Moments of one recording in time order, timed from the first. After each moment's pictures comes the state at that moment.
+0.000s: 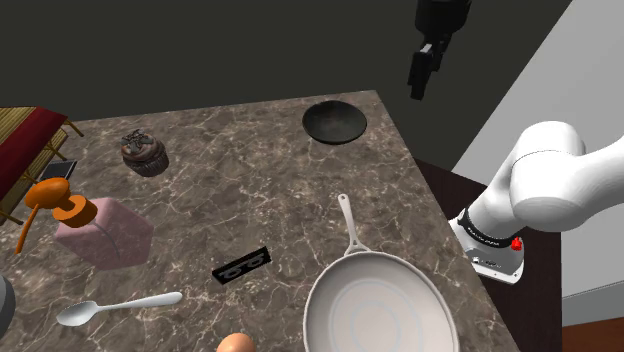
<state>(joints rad) 0.01 -0.77 0.06 -2.32 -0.08 1.42 0.08</state>
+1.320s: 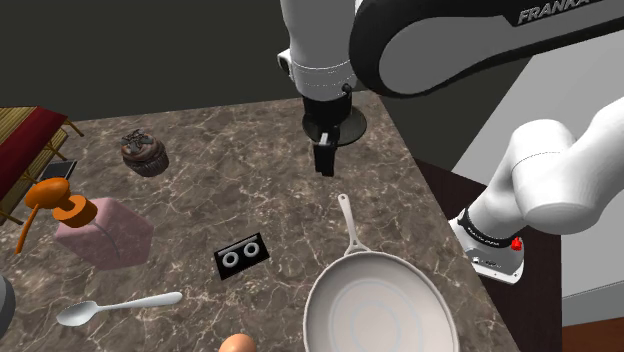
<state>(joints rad) 0.19 -0.35 0.26 -2.21 0.05 1.76 0.07</state>
